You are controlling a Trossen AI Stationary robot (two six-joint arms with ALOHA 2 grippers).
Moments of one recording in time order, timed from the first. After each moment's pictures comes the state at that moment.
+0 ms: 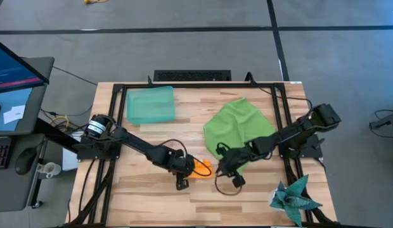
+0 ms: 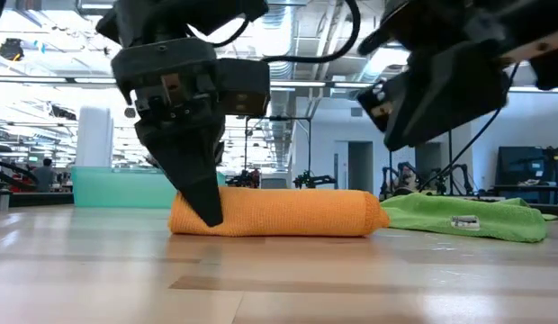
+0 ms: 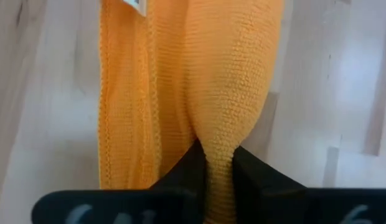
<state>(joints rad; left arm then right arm) -0.32 1.91 1.09 -0.35 0.03 -0.58 0.34 1.57 0.75 0.06 -0.14 -0.13</state>
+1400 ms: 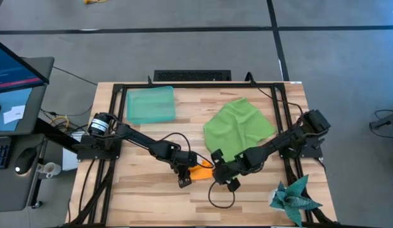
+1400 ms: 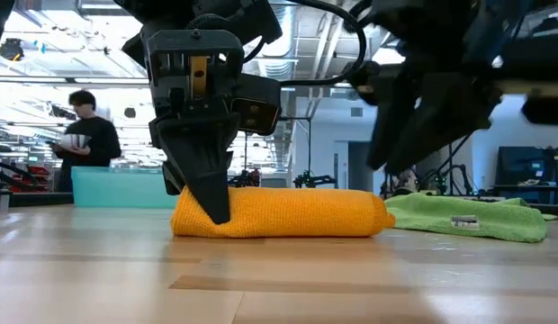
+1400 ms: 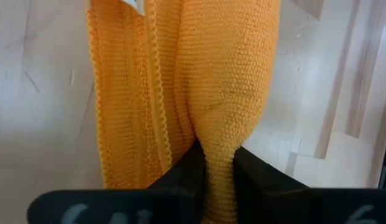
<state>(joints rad) -0.24 1.92 1.09 -0.26 0.23 -0.63 0.44 1.74 1.00 -0.27 0.19 -0.26</state>
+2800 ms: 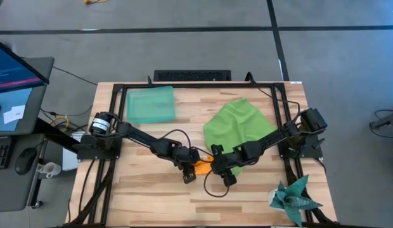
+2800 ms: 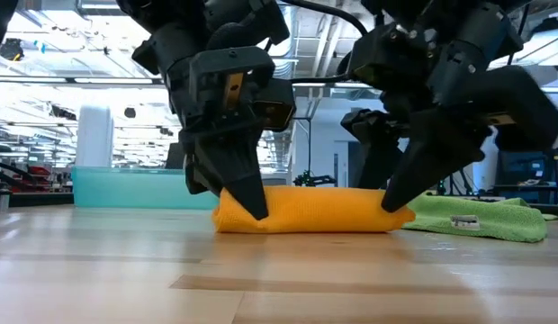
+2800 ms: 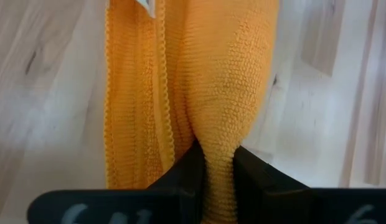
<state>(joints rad) -0.20 1.92 1.09 -0.16 0.13 -0.62 0.34 1.76 0.90 -0.13 0.05 -0.10</state>
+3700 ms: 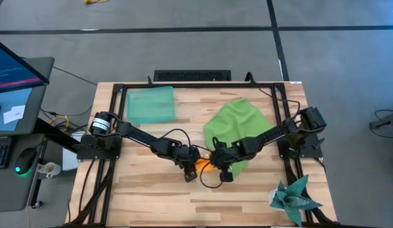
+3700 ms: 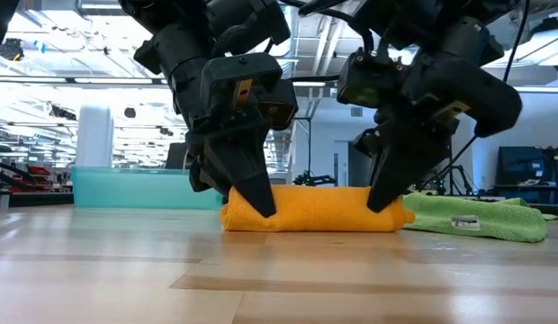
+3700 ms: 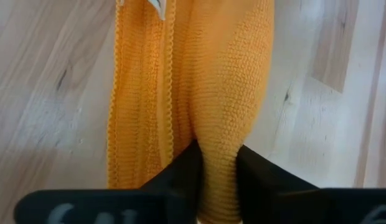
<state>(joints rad) -0.20 1.92 1.09 -0.16 0.09 -0.63 0.27 1.75 0.90 -0.18 -0.03 0.17</state>
